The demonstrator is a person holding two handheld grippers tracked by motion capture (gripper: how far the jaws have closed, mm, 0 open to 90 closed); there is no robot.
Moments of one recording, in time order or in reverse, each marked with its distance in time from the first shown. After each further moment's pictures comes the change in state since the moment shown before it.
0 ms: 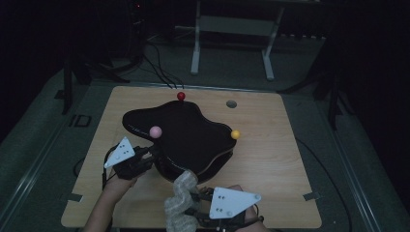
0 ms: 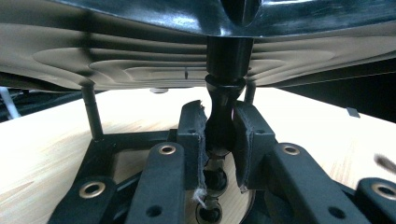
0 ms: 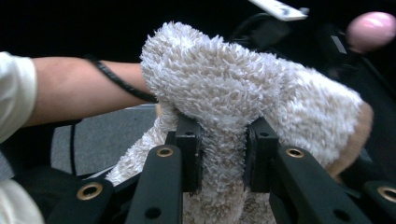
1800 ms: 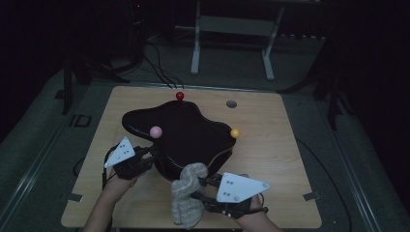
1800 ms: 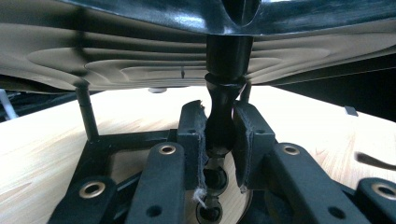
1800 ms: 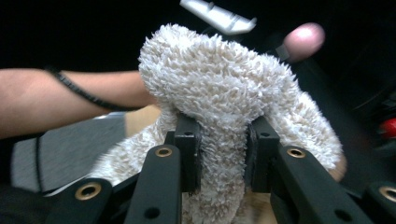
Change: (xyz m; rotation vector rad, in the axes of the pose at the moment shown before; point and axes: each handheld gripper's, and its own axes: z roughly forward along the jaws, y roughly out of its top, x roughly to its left) left arm 0.000 0.000 0.000 0.004 -0.007 0.003; right arm -0.020 0.006 -0.014 -0.032 -0.111 -0.002
